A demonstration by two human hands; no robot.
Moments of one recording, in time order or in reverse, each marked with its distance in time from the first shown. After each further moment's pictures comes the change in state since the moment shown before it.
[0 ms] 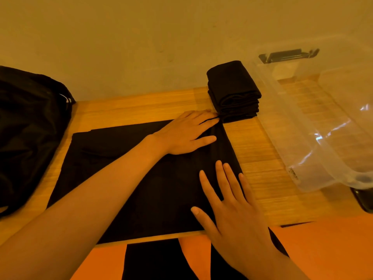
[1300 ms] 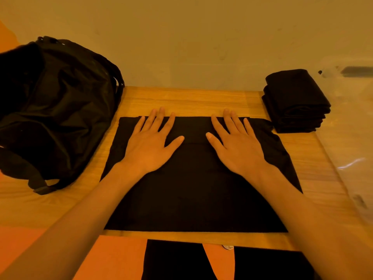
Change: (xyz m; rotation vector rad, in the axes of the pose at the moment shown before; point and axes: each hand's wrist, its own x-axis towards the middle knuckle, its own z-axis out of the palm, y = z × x) left_hand -0.168 -0.068 0.018 0.037 0.007 -0.785; right_hand 0.182 -0.043 -0.008 -0.038 -0.079 -0.059
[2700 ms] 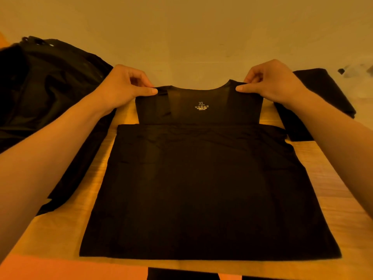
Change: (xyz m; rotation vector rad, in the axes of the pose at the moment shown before) left_hand 0.094 -0.082 -0.088 -0.849 0.152 -0.027; right_hand 0.119 0.069 -0.098 0.510 0.107 0.013
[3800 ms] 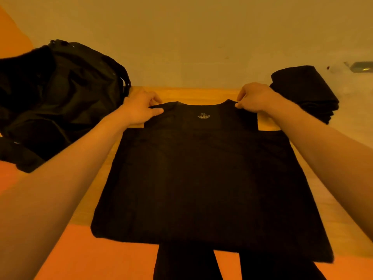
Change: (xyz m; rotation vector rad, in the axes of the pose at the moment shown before) left_hand -0.039 -0.007 0.034 0.457 -0.133 -0.127; right_hand -0.027 -0.014 0.030 -0.303 -0.232 0.239
